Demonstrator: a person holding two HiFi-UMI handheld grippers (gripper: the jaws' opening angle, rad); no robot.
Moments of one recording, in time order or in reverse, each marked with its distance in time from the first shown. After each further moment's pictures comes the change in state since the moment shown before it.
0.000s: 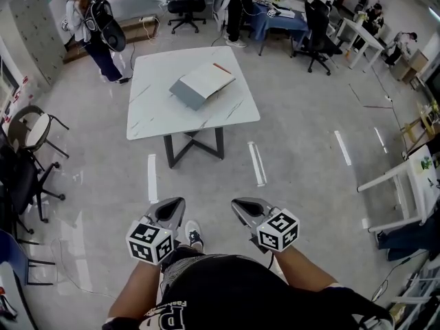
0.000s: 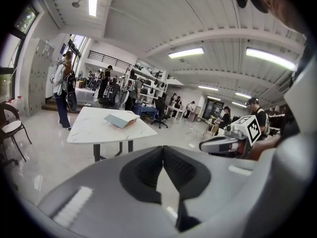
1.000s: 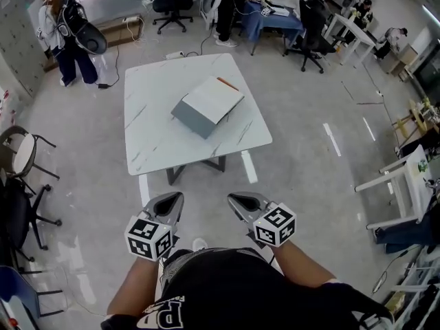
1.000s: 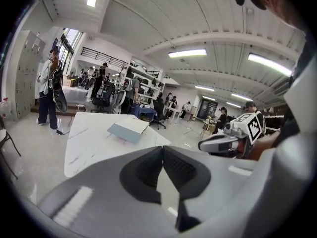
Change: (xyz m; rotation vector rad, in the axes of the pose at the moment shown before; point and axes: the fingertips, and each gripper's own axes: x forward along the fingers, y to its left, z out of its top) left arm 0.087 0.166 0.086 0.022 0.012 -0.085; right arm 0.167 -0.066 0.089 -0.001 0.013 -0.079
